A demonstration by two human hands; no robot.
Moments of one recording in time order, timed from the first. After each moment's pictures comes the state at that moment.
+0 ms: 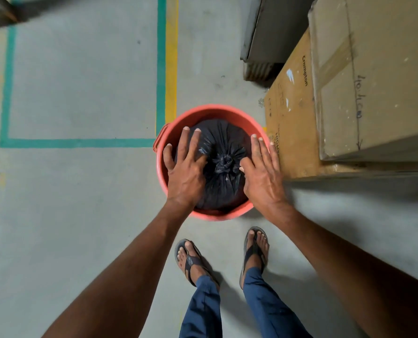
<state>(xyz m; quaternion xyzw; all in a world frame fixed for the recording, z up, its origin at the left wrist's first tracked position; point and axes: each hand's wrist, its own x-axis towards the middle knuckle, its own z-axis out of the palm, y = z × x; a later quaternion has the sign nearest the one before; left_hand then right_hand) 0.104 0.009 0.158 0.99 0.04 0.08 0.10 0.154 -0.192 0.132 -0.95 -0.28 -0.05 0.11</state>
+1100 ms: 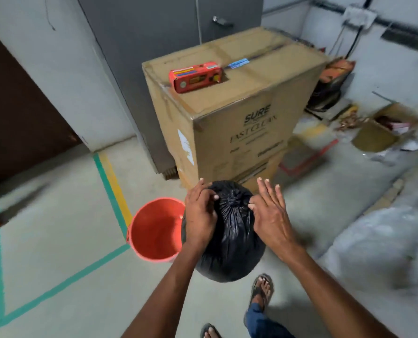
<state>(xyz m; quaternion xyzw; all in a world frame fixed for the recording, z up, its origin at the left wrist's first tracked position) -0.031 -0.212 0.581 0.87 -0.17 0.14 0.43 -0.103 -0.392 0.589 -0.97 0.02 -0.17 0.19</state>
